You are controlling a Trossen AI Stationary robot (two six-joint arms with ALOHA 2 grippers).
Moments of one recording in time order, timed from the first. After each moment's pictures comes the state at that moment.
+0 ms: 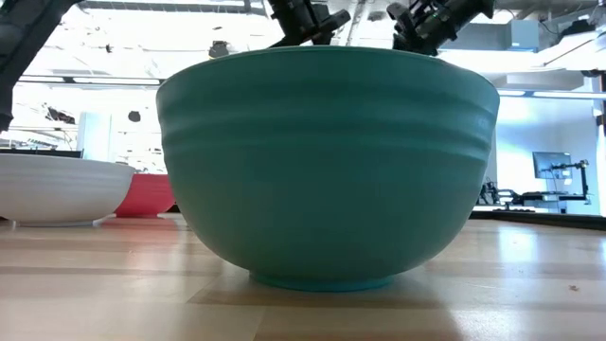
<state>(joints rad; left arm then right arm) 0.32 1.95 2.10 -0.89 -0.35 -0.35 -0.67 1.26 1.23 -0.53 -0.20 0.35</state>
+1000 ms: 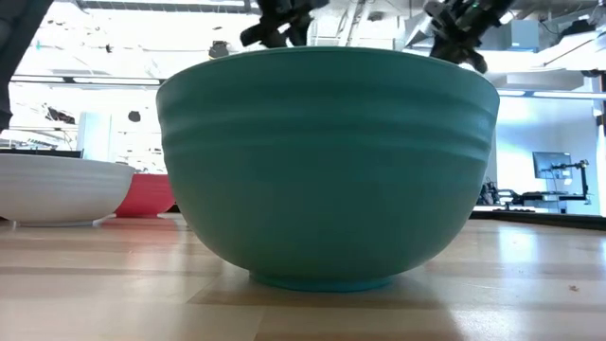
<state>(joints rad) 0.29 1.85 2.07 -1.07 -0.37 -0.38 -0.77 1.07 1.20 -0.76 -0.12 0.28</state>
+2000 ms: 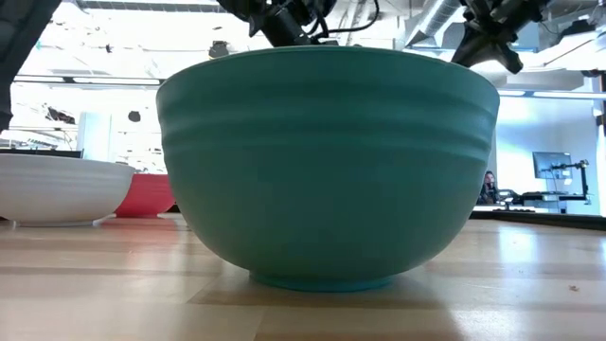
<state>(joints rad) 0.27 1.89 1.63 -0.37 -0.24 -0.37 -0.74 0.82 1.02 -0.77 -0.13 0.39</state>
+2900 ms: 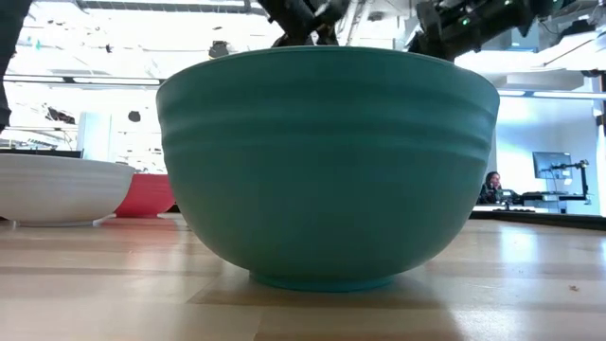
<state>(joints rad) 0.26 1.74 1.63 -0.28 -0.40 -0.25 -0.50 0.99 0.79 -0.10 -0.05 0.20</state>
